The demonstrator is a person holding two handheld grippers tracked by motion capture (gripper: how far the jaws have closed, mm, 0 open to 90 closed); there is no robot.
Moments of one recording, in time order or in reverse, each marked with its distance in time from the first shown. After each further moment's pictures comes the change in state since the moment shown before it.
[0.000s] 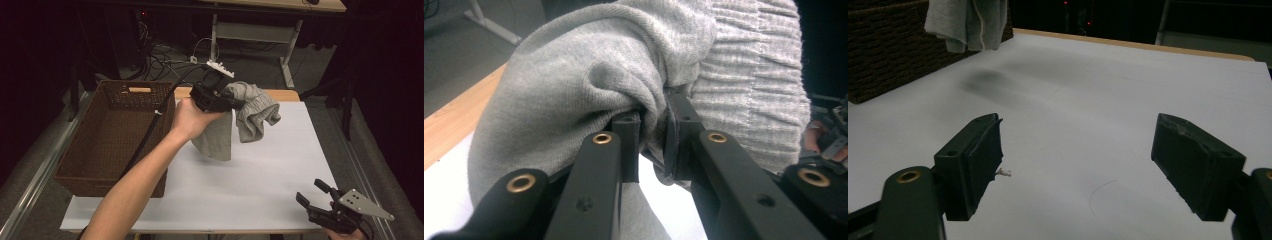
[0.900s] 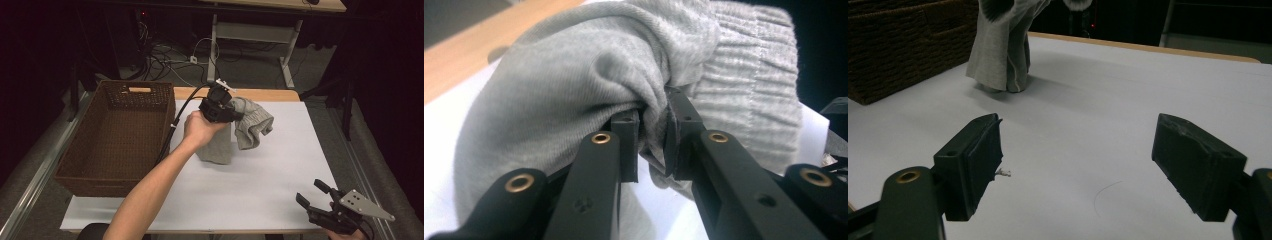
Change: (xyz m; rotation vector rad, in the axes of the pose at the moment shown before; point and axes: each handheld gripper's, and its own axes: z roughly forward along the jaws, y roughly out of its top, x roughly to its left) left arm 0.034 -0.035 0.067 0.071 0.023 -0.101; right arm 0.000 0.000 -0.001 -0.007 0.015 0.004
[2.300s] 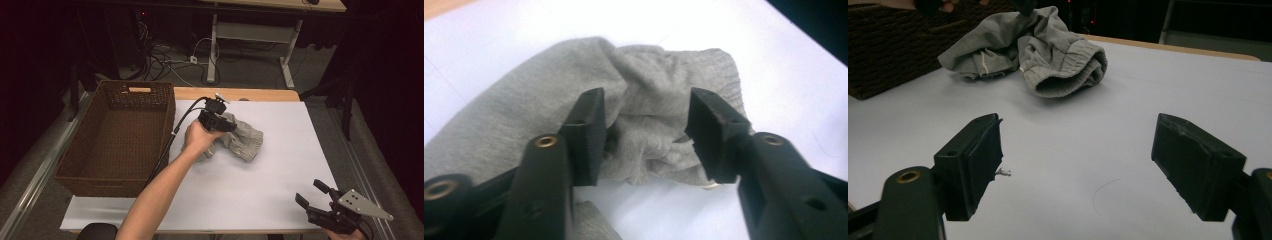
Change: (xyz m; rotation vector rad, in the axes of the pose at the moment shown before) left arm 0.024 -0.030 0.044 0.078 0.102 -0.156; right arm 0.001 0.000 0.001 0.015 -0.004 -0.011
